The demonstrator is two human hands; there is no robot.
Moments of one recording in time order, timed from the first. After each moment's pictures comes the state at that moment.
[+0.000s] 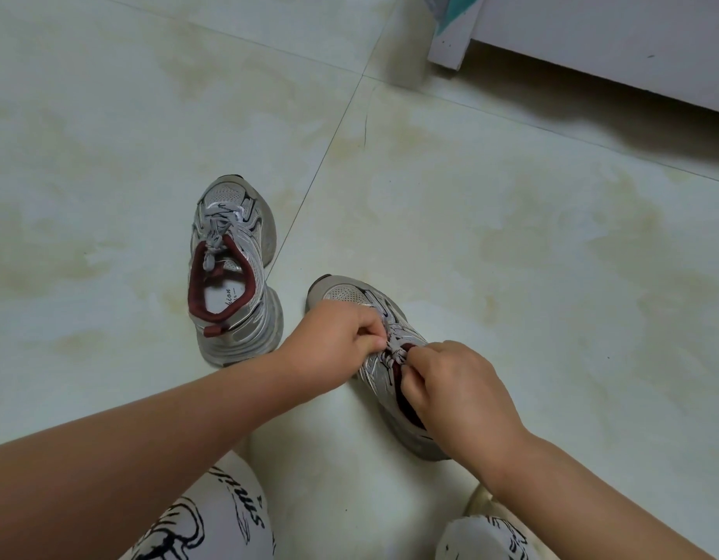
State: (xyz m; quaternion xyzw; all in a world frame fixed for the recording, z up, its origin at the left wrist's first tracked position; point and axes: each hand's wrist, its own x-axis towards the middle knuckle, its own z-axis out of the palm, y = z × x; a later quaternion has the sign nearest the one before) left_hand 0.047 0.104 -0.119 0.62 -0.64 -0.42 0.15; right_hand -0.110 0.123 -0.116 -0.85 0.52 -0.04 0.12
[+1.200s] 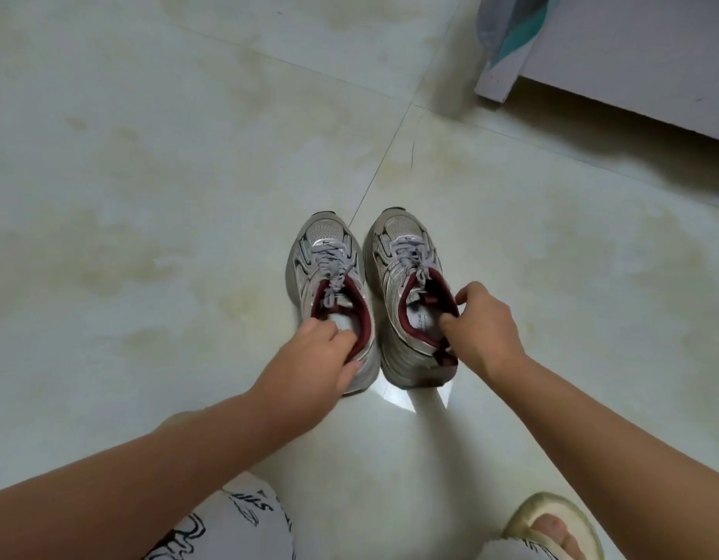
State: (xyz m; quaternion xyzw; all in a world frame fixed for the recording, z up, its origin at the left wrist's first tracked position) left_hand 0.117 0.145 -0.129 0.63 -0.76 -0.17 0.06; right_hand -0.067 0.053 -0.116 -0.62 0.72 -0.02 0.32
